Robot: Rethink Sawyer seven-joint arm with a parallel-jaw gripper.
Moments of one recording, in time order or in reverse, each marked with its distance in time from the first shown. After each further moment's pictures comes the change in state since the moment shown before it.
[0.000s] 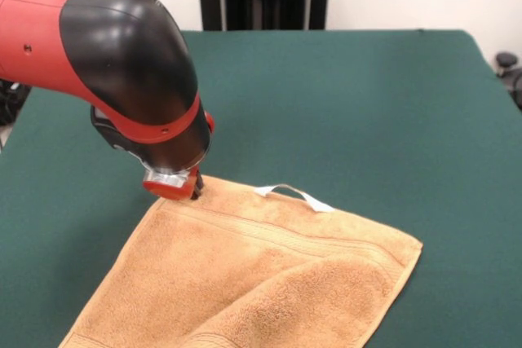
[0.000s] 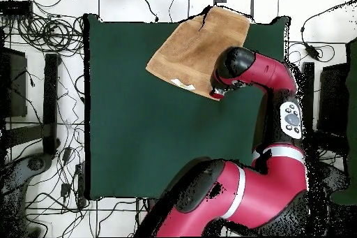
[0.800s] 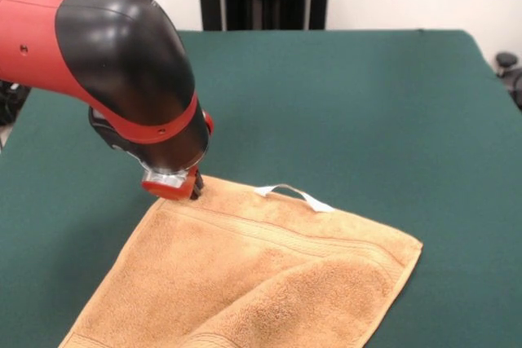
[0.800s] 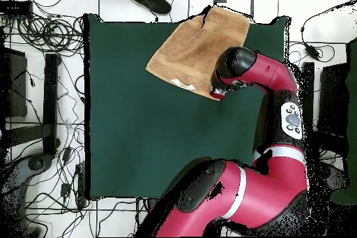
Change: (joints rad) arm -0.005 0.002 0.000 0.000 0.012 0.002 0.000
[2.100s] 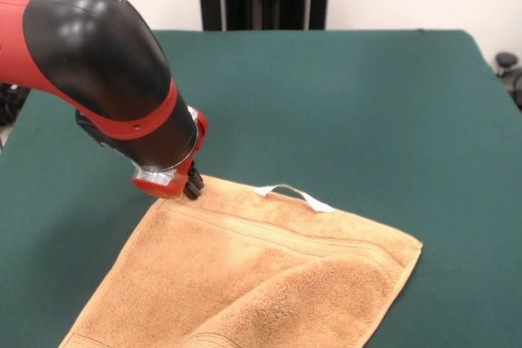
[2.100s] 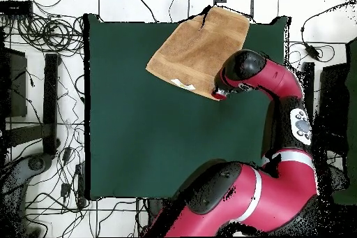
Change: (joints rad) arm -0.049 -0.013 0.032 0.054 0.056 -0.034 0.000
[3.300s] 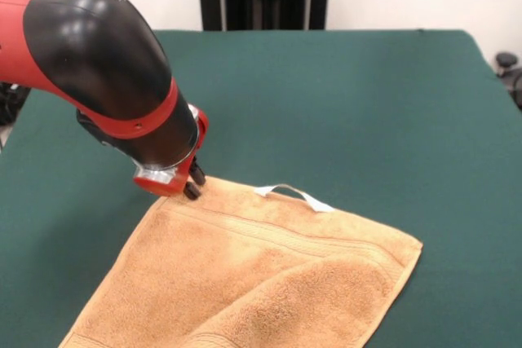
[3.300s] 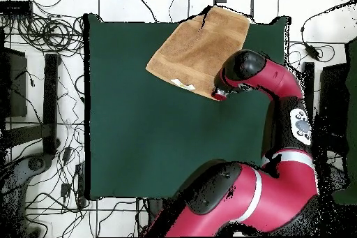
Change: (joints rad) arm 0.000 -0.002 0.000 0.003 -0.001 0.010 0.000
